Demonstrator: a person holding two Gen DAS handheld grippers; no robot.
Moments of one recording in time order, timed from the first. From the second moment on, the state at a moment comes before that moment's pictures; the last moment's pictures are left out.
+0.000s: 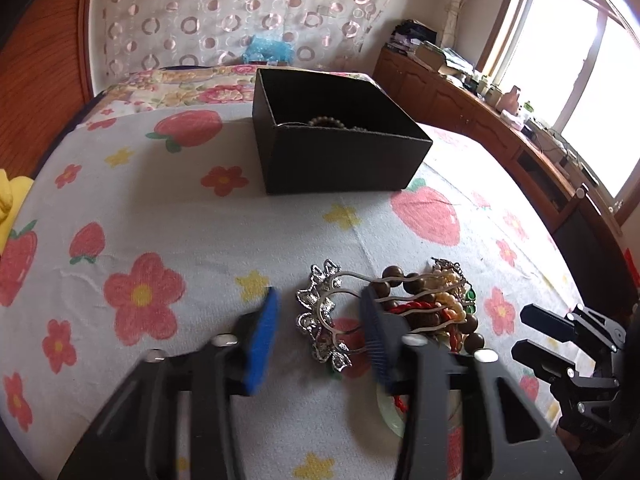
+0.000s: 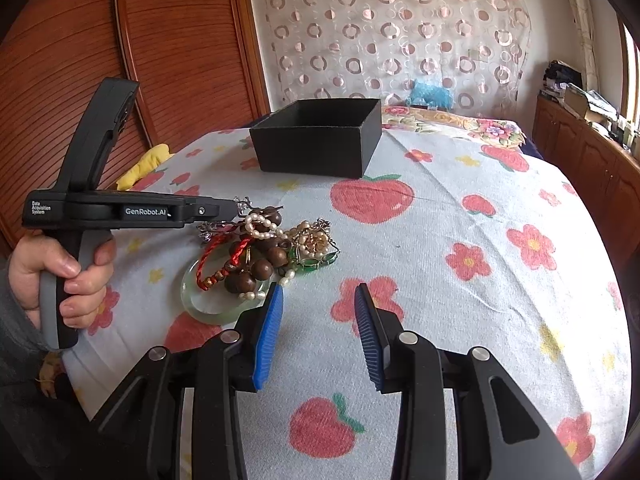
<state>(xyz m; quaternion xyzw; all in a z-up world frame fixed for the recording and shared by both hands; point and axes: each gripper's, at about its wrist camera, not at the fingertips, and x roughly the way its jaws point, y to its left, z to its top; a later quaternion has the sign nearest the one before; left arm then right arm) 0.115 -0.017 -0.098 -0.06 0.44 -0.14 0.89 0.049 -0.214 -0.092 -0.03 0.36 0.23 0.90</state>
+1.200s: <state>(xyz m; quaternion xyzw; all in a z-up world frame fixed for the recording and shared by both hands) 0.091 -0.002 -0.059 -0.05 0.37 -0.12 0.92 0.054 -0.216 -0.095 -0.03 0.37 0.23 0.90</state>
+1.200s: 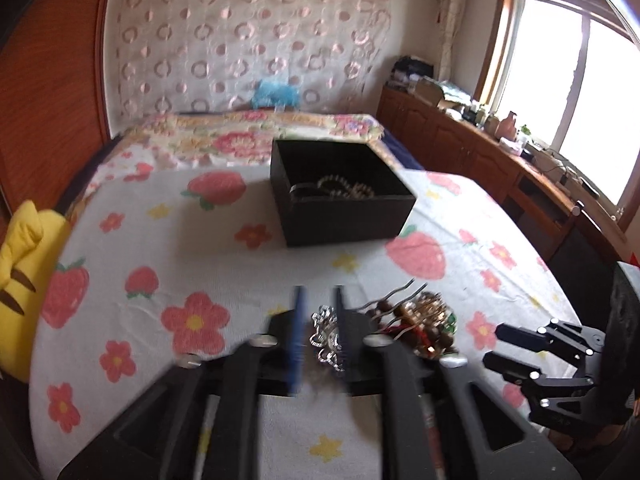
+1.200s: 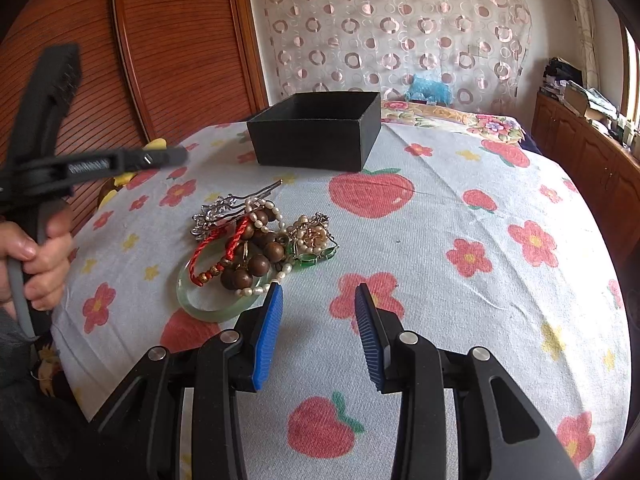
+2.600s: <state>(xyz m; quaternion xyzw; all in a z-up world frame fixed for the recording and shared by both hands) 0.068 -0.026 -0.041 -0.02 0.31 -0.15 0.94 0.054 -0.215 -0.099 -0.03 0.37 0.23 0.90</state>
